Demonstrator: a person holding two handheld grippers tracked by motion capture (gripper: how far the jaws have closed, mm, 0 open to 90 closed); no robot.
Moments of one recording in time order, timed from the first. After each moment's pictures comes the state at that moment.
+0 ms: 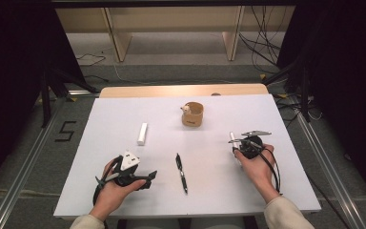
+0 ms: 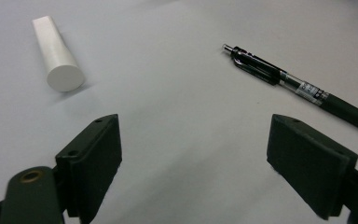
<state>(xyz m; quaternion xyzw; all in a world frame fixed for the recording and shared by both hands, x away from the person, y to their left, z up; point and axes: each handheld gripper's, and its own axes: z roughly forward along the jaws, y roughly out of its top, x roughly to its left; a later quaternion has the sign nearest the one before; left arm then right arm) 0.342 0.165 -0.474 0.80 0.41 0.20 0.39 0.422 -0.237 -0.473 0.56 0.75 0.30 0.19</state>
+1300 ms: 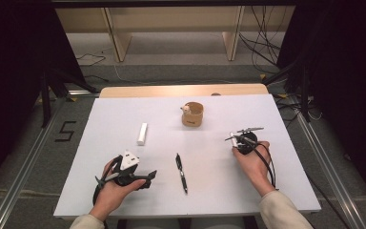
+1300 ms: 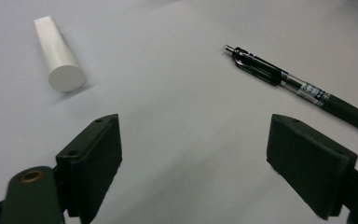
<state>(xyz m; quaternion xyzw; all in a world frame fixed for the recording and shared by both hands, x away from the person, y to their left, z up) 0.343 0.165 -0.474 0.79 0.42 0.20 0.39 0.437 -0.225 -0.474 0.58 0.75 0.24 0.19</state>
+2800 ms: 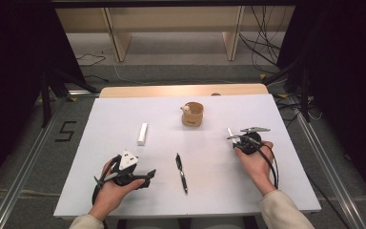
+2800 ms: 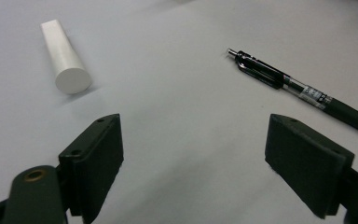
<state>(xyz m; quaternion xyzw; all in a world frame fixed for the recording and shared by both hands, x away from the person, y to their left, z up) 0.342 0.167 -0.472 0.79 0.42 0.20 0.40 0.428 -0.232 -0.465 0.56 0.74 0.30 0.19</state>
